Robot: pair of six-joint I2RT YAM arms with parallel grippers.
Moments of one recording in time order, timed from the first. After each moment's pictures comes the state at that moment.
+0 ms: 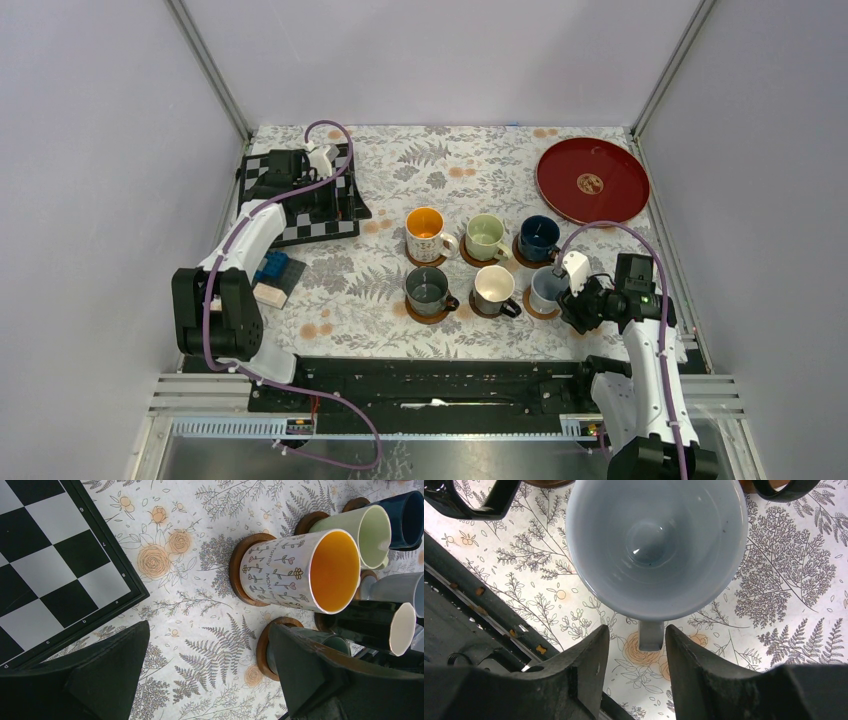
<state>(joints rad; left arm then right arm) -0.04 1.53 1.16 -0.48 0.57 -0.10 -0.19 0.74 0.54 -0.94 -0.53 -0.90</state>
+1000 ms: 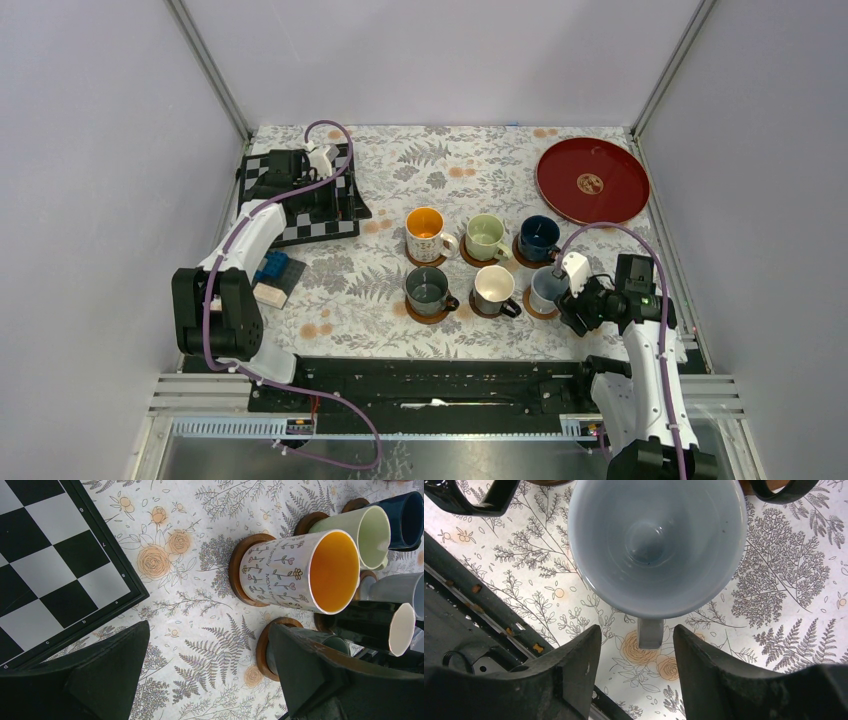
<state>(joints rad) -0.04 1.53 1.16 -0.47 0.57 -0.11 -0.19 0.73 0.54 -0.94 -0.53 -0.92</state>
